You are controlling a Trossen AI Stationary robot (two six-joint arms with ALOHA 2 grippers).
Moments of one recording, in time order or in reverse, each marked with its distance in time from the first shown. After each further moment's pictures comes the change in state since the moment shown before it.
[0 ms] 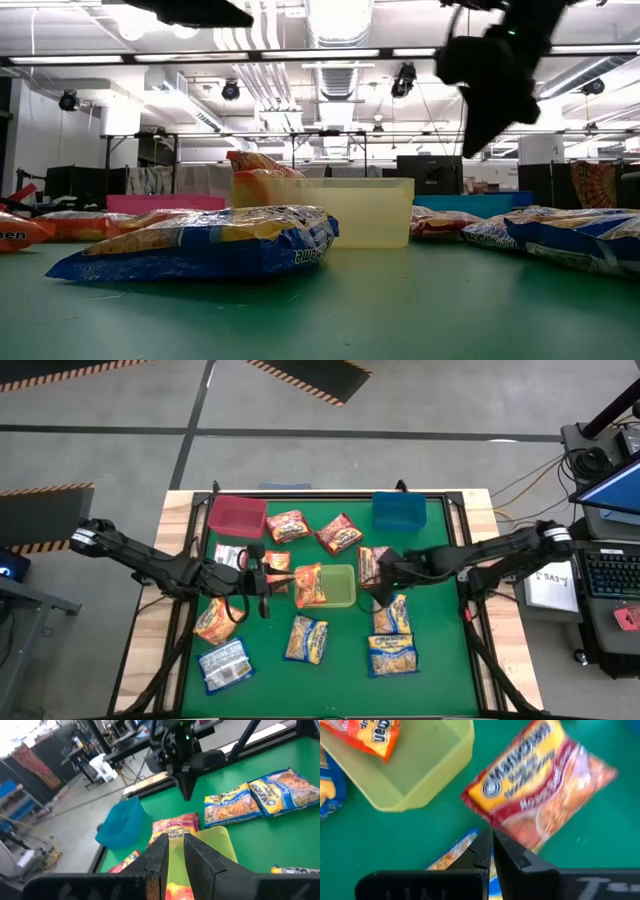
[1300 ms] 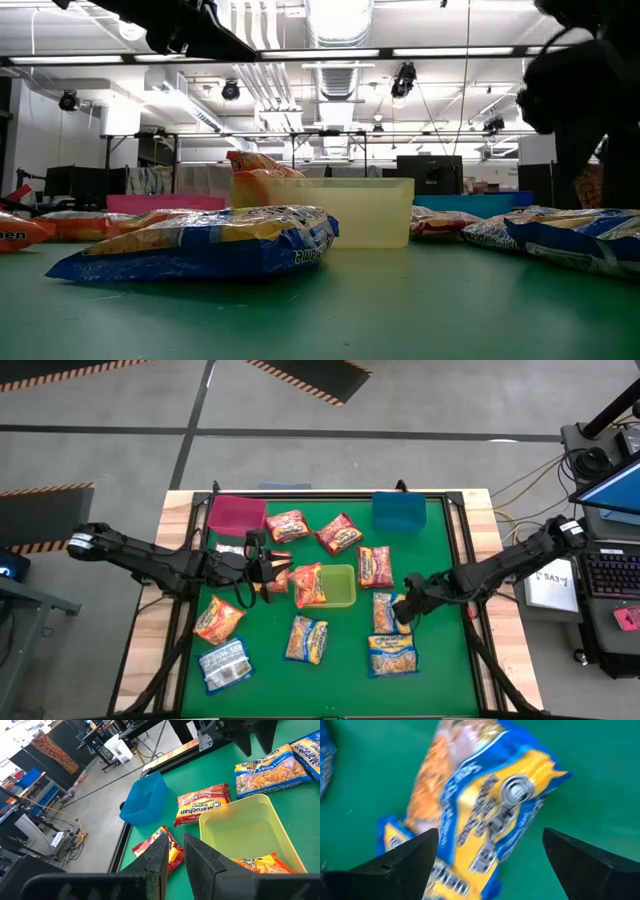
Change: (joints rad) left arm 0.129 -0.005 -0.013 -0.066 -0.001 0.069; right arm 0.236 -0.186 -0.333 0.150 -0.176 0.605
